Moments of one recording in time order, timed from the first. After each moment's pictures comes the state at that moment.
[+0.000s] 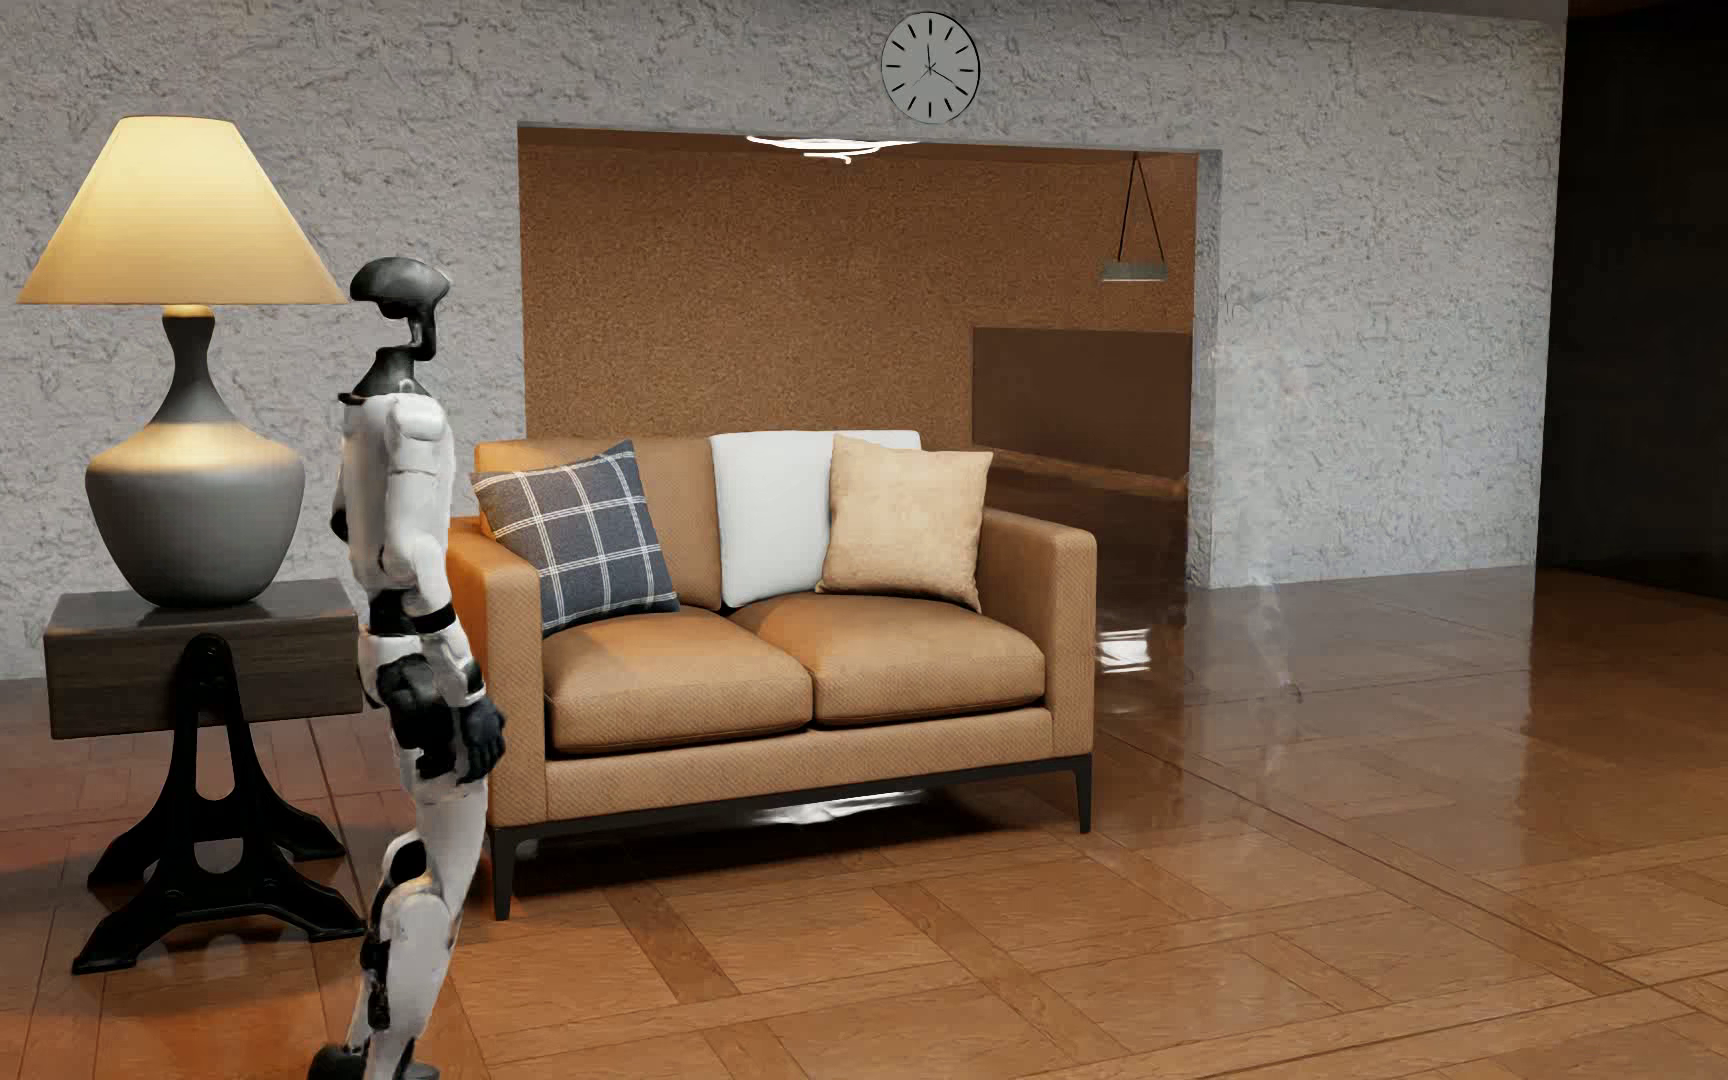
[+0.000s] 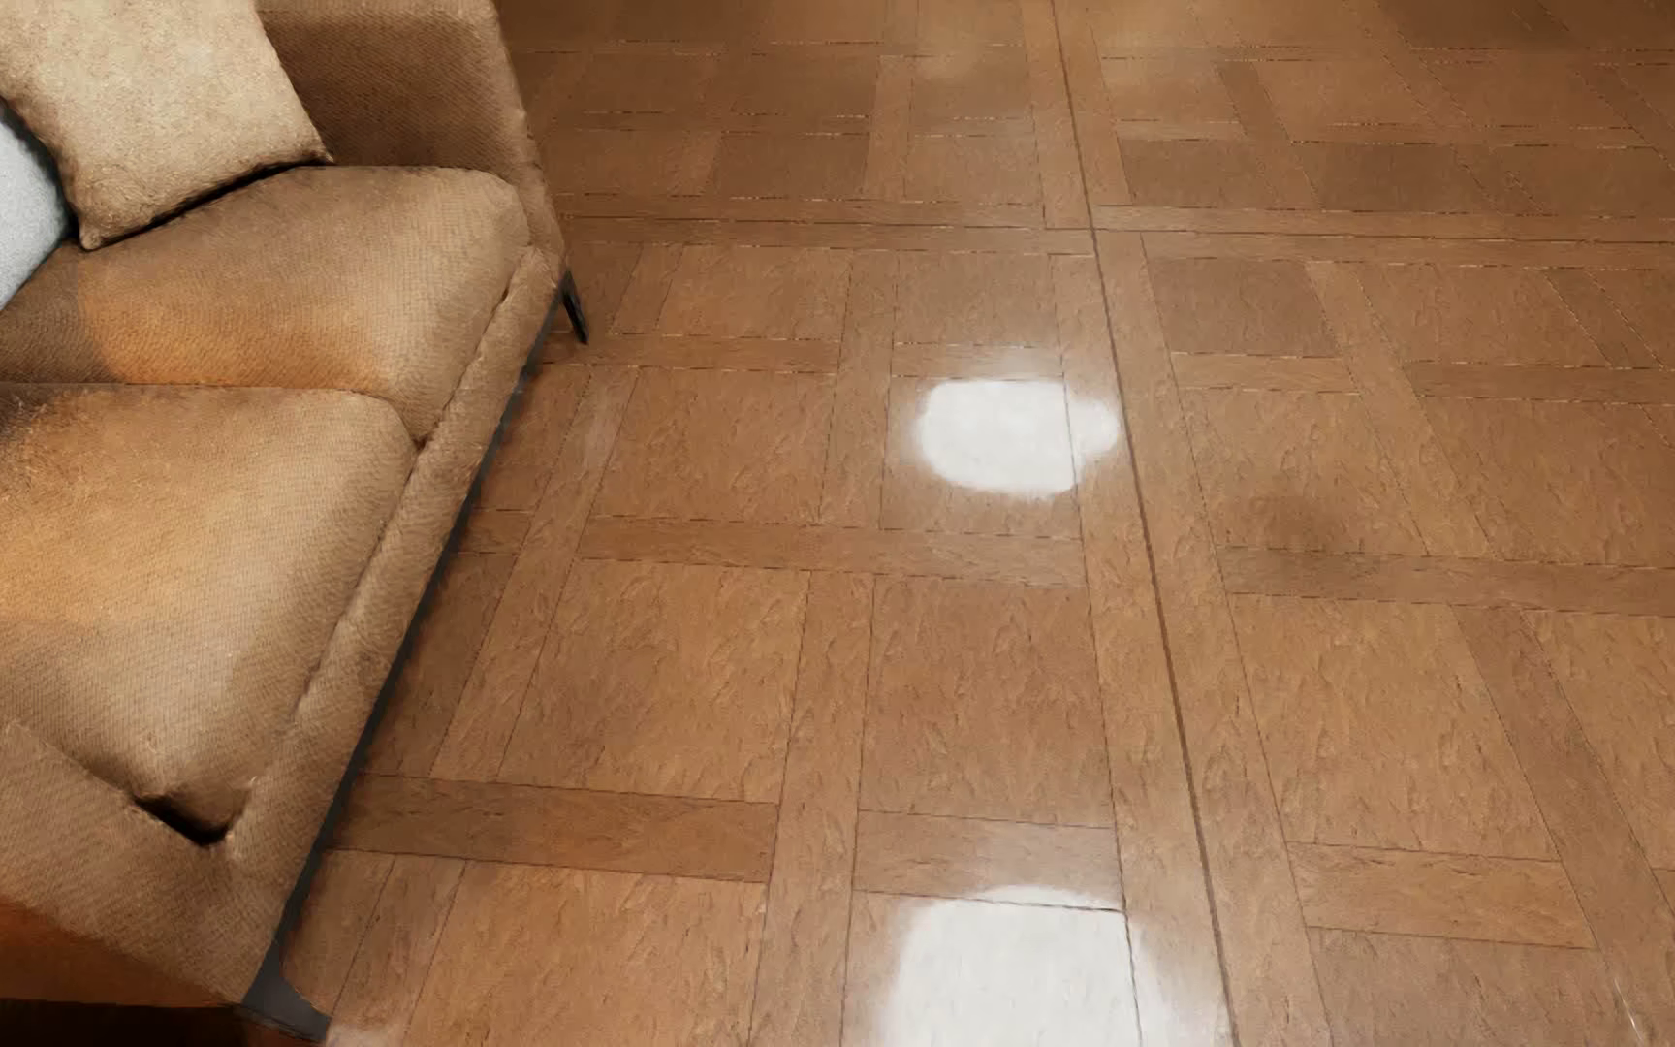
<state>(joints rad) -0.07 0.07 -0.04 -0.15 -0.01 -0.02 0.00 0.00 0.05 0.46 0.23 0.16 0.15 -0.17 -0.13 0.33 -0.32 0.00 0.00 -0.68 0.65 0.87 0.90 0.00 0.00 0.00 0.00 0.00 0.00</state>
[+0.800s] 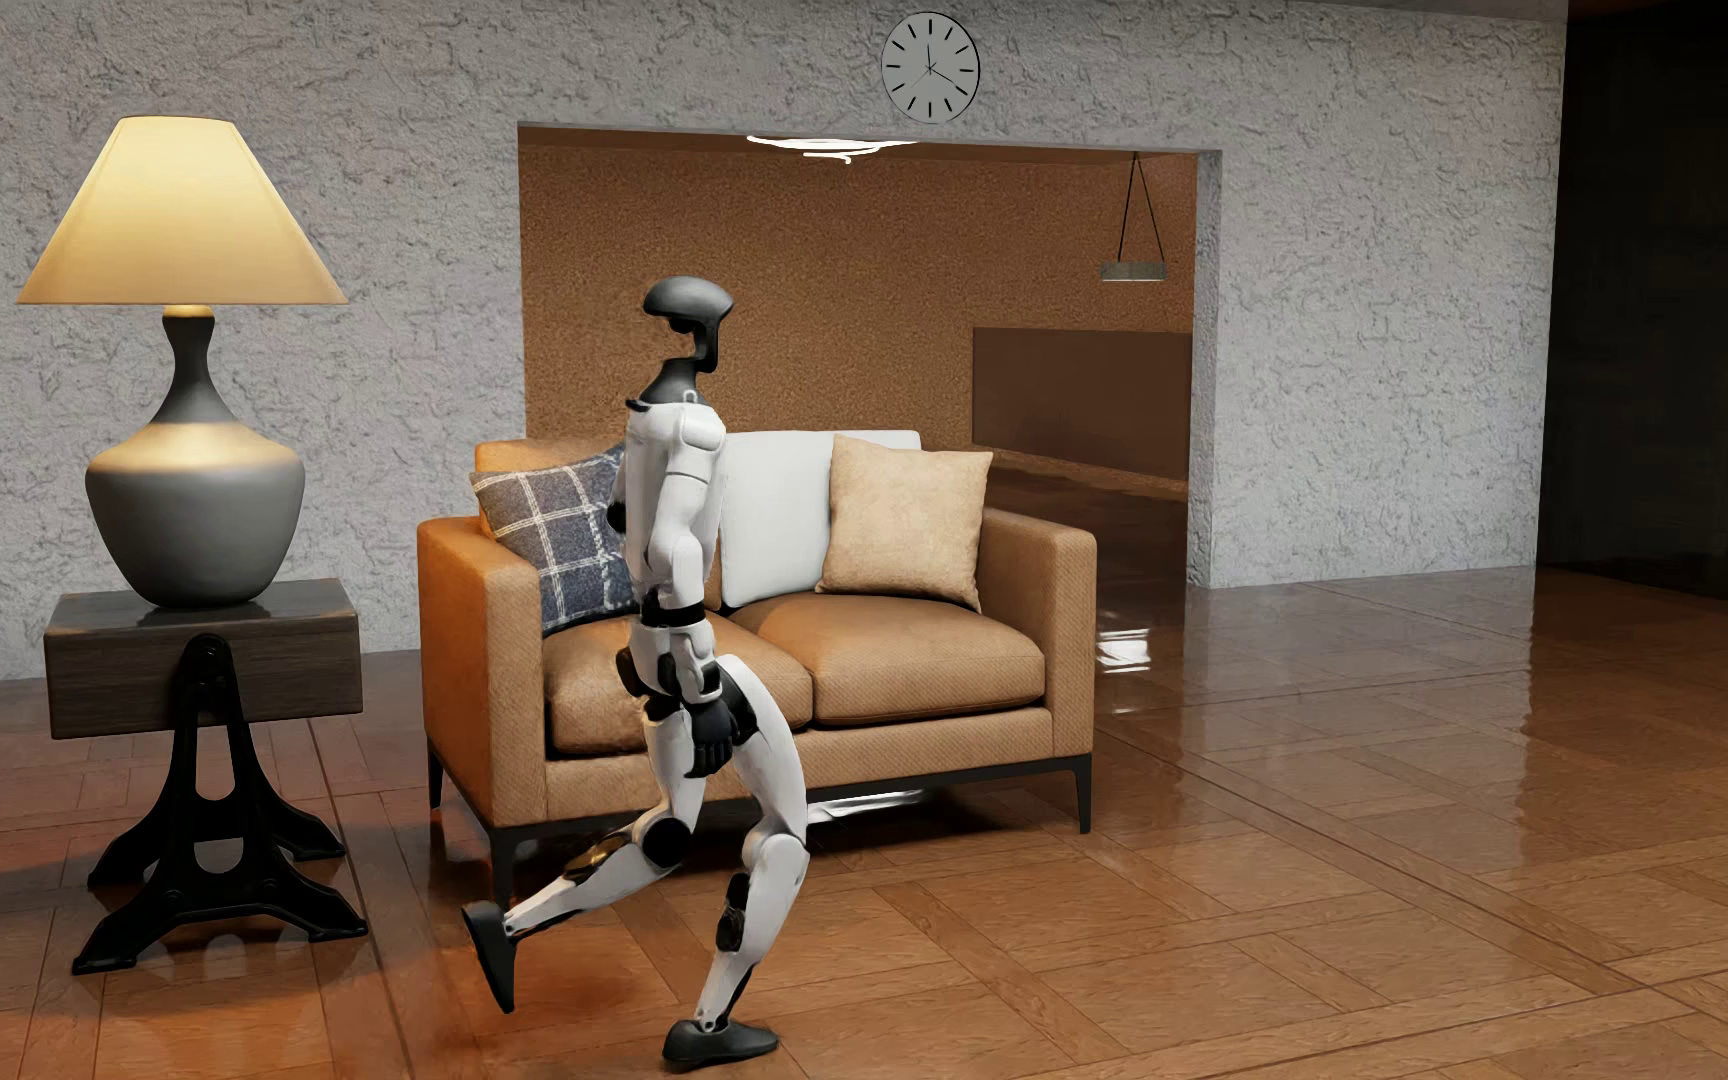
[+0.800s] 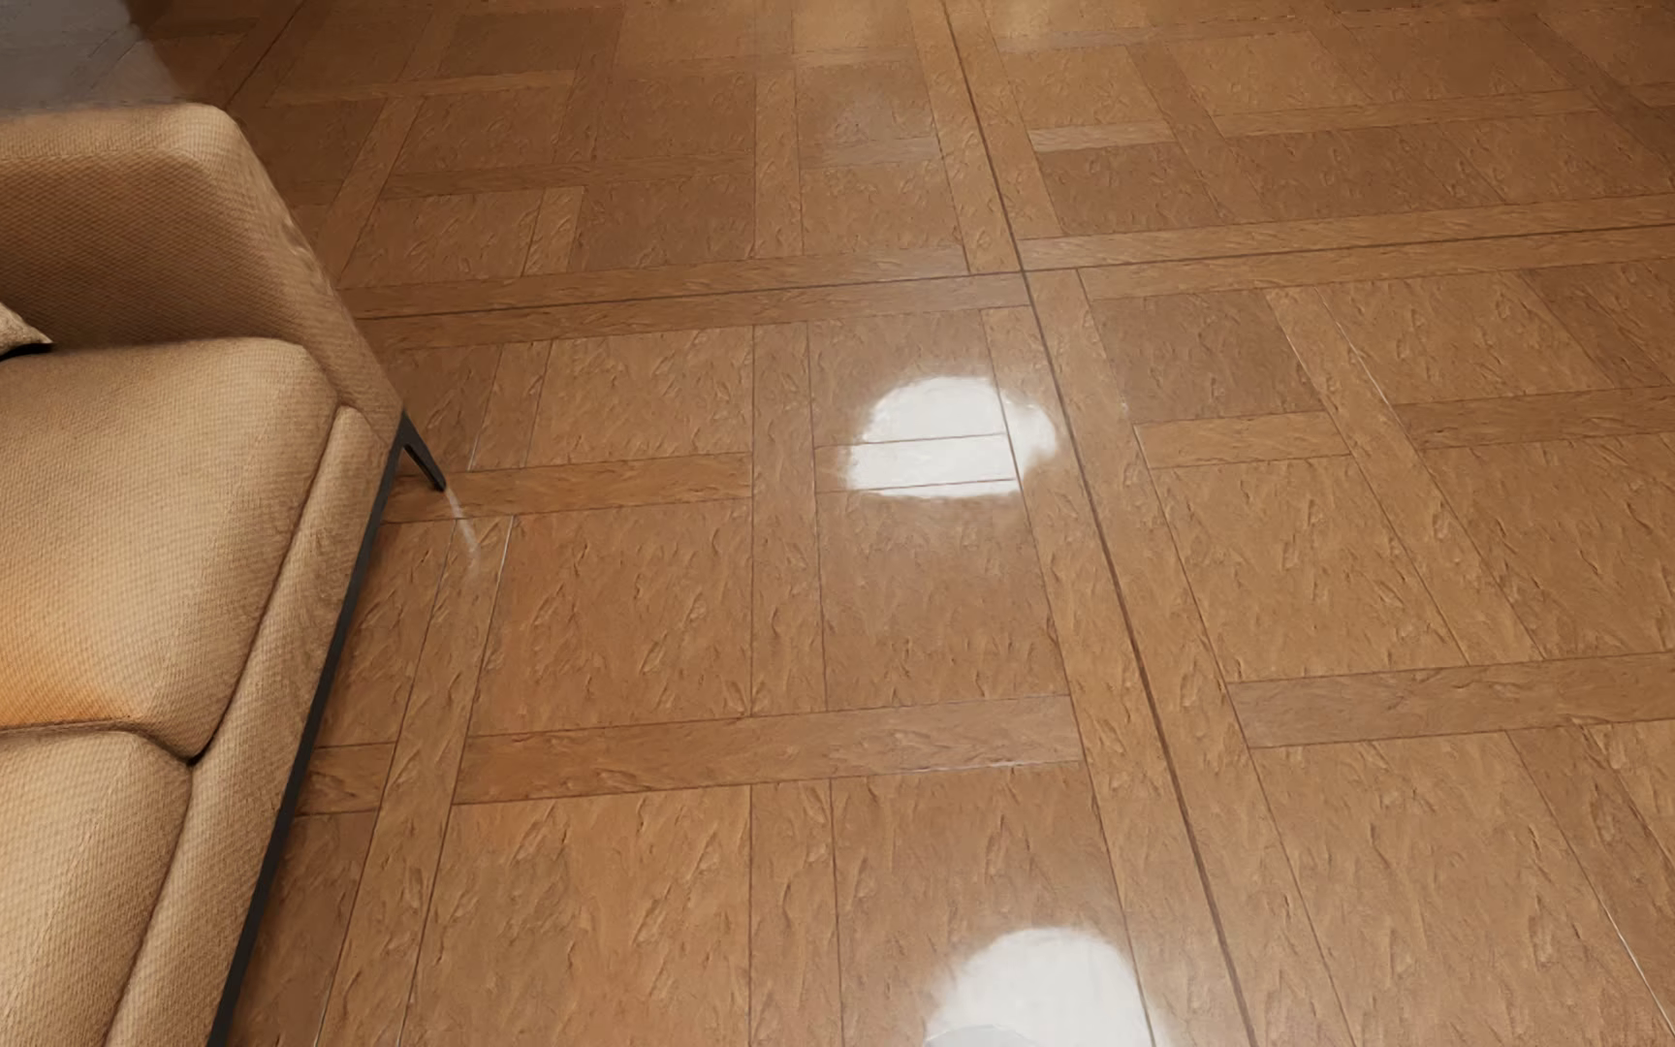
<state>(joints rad) -0.01 -0.34 -0.21 -0.02 0.02 0.00 0.00 0.00 0.13 1.27 0.83 0.17 0.25 0.05 -0.31 0.35 -0.32 0.00 0.00 -0.75 0.52 0.86 0.96 0.00 0.00 0.00 0.00 0.00 0.00</state>
